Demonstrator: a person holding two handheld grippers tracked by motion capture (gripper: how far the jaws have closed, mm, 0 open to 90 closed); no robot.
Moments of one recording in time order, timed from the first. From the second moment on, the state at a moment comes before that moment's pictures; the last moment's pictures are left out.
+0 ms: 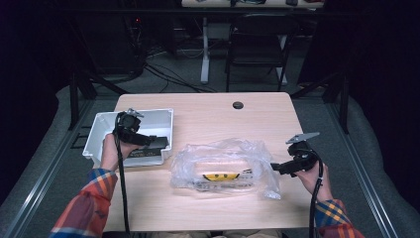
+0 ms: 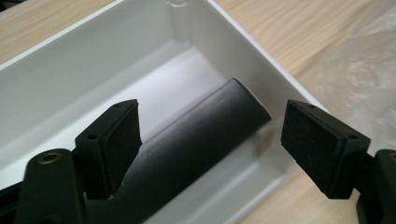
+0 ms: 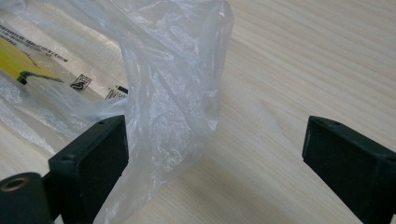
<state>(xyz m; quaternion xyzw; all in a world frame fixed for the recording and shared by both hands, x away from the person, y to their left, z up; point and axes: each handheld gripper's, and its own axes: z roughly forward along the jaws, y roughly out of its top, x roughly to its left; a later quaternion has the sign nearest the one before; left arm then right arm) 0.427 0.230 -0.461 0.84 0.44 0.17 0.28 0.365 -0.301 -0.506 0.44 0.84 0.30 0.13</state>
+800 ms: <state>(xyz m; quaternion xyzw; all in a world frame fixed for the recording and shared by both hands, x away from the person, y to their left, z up) 0.327 0.237 -0.463 0.85 0.41 0.18 0.27 0.364 -0.301 -0.505 0.44 0.83 0.30 0.13</state>
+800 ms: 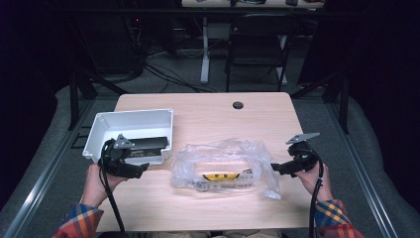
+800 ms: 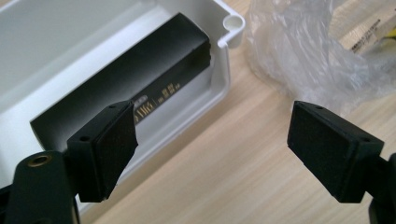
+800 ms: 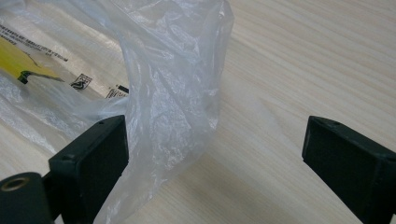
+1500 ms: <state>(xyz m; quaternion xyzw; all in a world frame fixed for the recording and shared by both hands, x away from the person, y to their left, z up) 0.289 0.230 -0.518 0.83 0.45 0.15 0.27 0.363 -0.300 -0.510 0.44 0.84 0.29 0.13</state>
